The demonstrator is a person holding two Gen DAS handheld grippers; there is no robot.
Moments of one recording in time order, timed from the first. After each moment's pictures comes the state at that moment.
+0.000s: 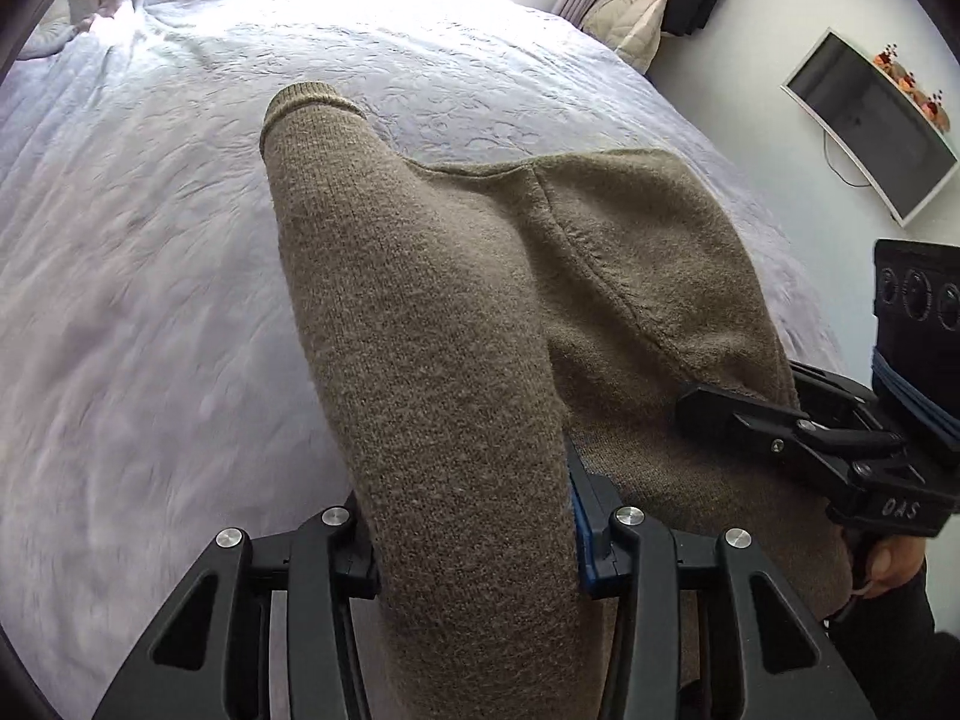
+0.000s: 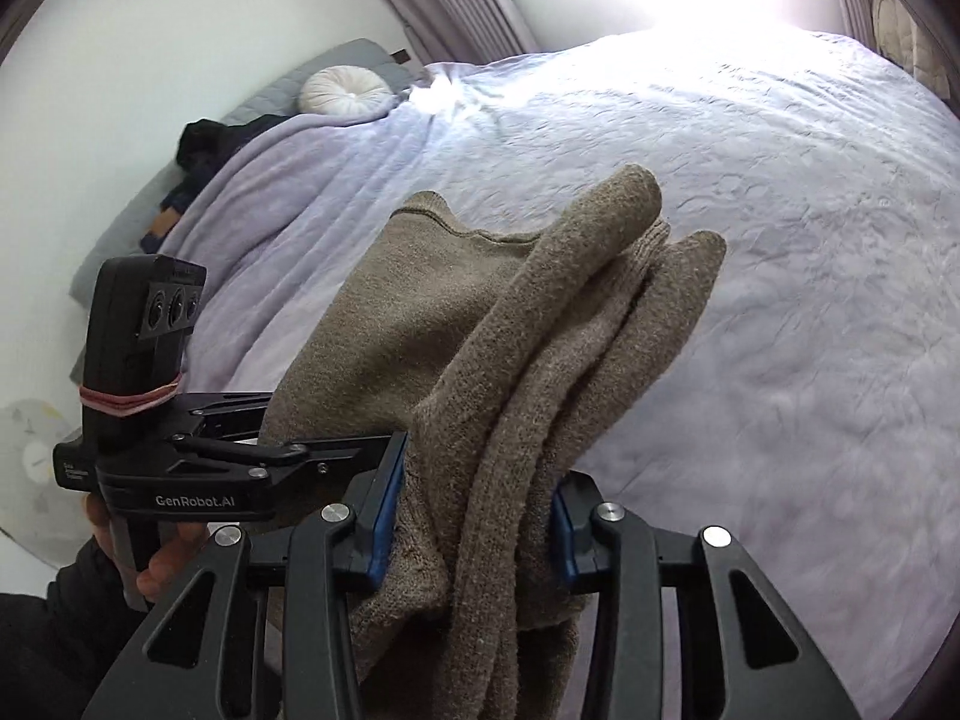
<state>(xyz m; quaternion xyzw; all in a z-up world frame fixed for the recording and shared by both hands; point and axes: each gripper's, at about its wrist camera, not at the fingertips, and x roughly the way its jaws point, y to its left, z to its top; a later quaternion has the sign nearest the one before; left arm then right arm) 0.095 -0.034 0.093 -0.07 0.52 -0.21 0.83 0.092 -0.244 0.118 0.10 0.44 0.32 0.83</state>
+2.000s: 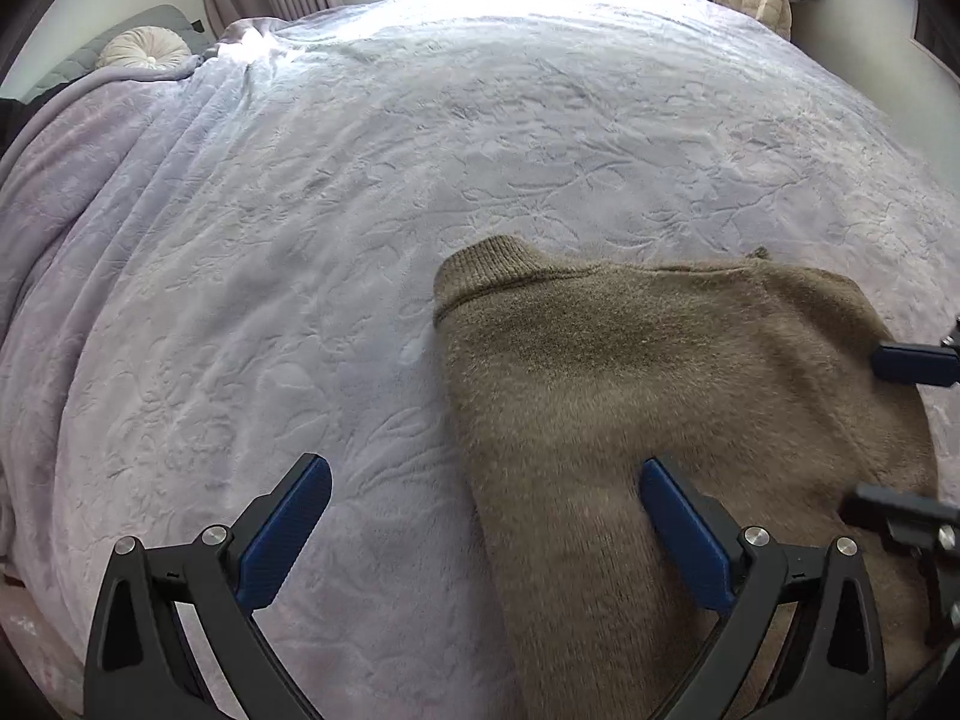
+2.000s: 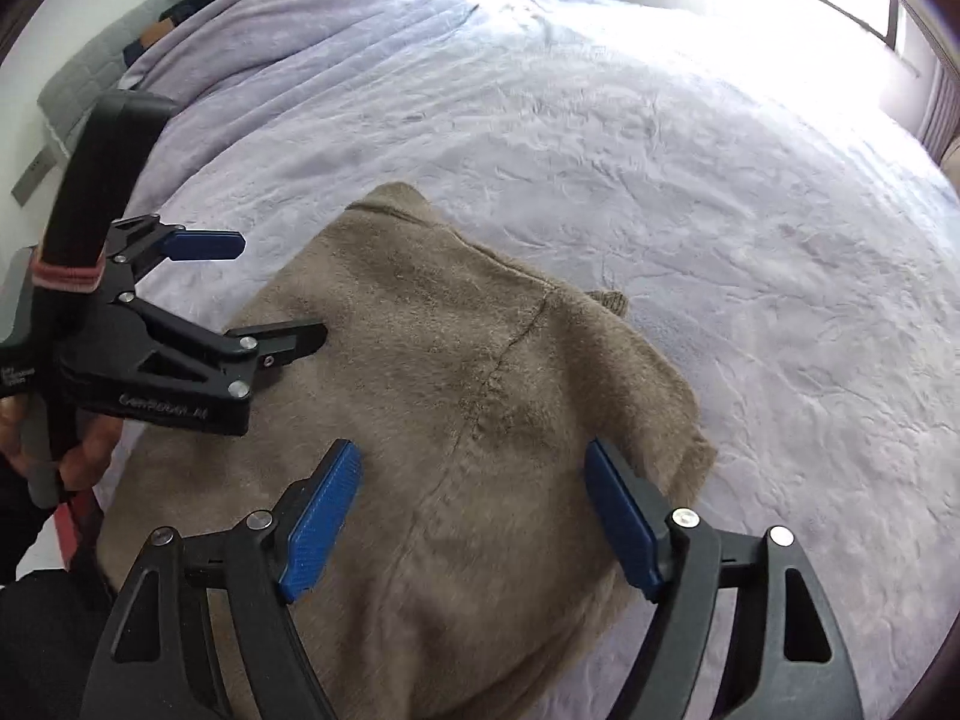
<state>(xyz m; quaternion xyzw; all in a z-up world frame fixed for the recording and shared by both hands) 0.099 -0.003 0.045 0.06 0.51 0.01 0.86 0.087 -0.201 0.079 -0.12 0.47 0.31 0.82</state>
